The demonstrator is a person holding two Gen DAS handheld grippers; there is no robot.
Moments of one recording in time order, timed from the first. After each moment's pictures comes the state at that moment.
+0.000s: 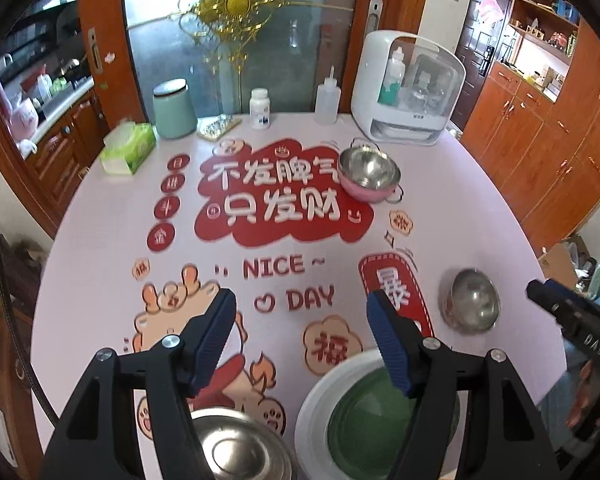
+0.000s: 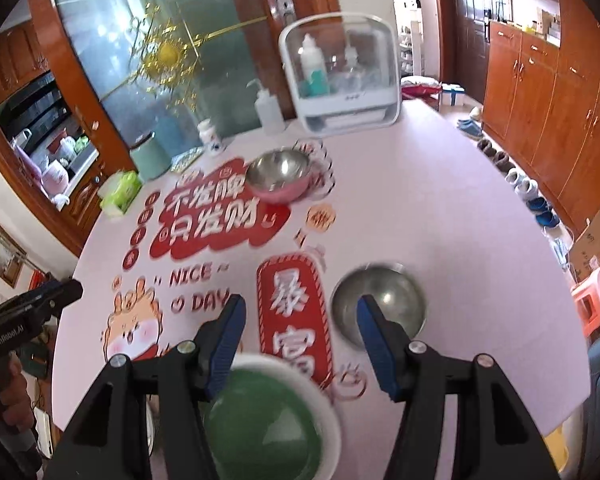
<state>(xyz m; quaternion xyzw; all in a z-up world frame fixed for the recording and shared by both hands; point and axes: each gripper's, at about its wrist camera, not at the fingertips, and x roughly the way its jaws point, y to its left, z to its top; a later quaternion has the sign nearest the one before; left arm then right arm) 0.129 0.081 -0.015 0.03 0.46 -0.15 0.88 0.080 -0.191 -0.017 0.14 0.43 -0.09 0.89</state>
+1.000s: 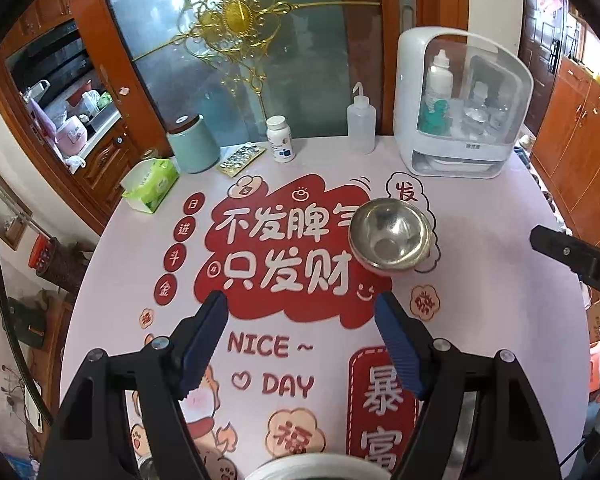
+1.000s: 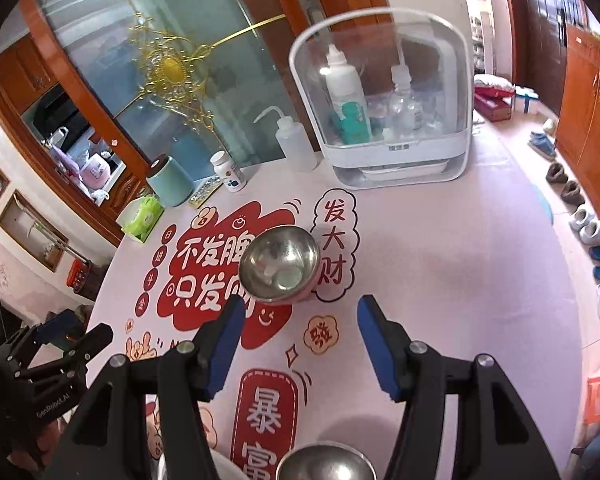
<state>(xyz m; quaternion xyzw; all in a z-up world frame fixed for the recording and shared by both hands) 0.247 -0.060 -0.011 0.08 0.47 -0.01 0.88 0.283 -0.311 -0.025 0.16 0.46 0.06 0.87</state>
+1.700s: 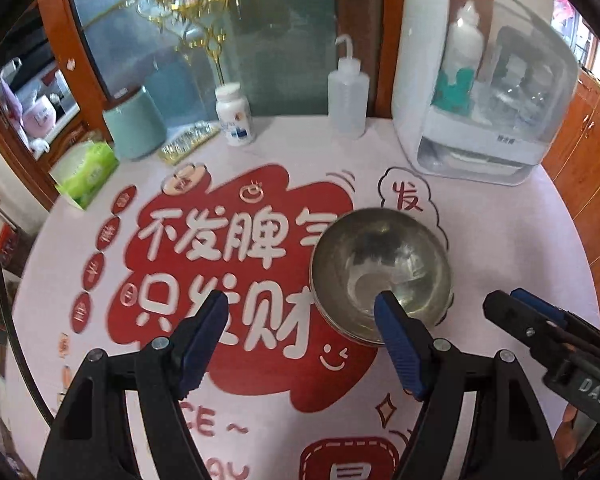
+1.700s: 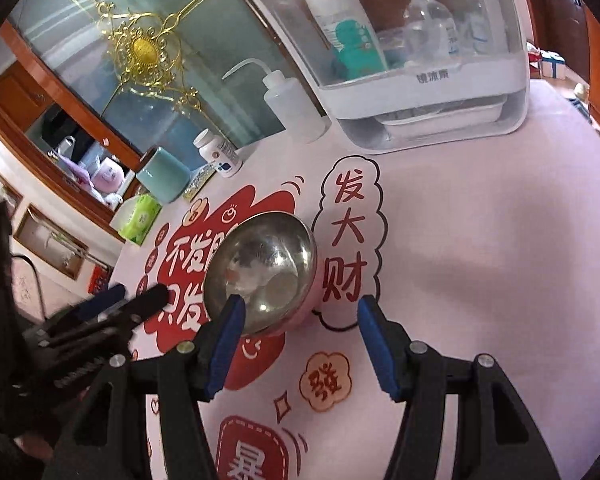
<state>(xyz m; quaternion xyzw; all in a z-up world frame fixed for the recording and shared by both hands) 0.355 -0.097 -0.133 0.04 0.48 -0.03 0.87 0.350 -0.316 -0.145 0.22 0.46 0.11 0.85</state>
